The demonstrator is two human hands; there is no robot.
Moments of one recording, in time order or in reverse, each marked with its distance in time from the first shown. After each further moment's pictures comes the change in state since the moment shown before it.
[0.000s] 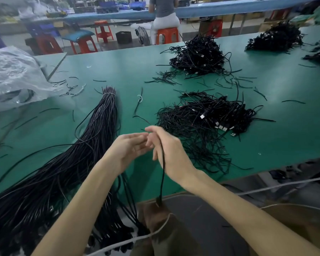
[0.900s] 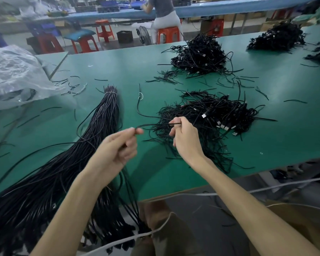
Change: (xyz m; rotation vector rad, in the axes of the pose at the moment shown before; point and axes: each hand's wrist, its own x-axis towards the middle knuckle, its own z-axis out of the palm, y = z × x) left_hand -0.048 0.015 -0.015 -0.083 -0.193 0.173; right_hand 0.032 0.029 -0.022 -0.069 0.221 0.316
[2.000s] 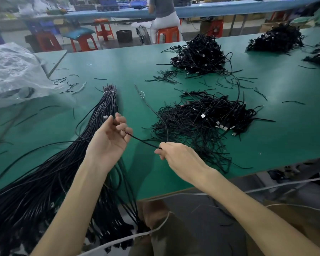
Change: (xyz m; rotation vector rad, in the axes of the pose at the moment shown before) left_hand 0.025 0.010 -0.002 -0.653 0.198 0.017; right_hand -0.043 -0.007 -0.014 -0.627 -0.463 -0.358
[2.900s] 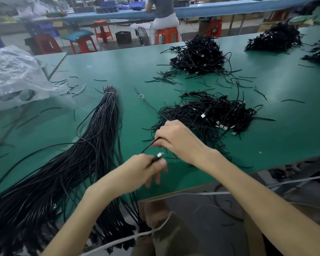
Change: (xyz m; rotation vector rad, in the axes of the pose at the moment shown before) left_hand -0.044 -0.041 0.008 1.857 -0.433 -0.041; right_hand 0.036 0.007 -0.026 -0.046 0.158 -0.261
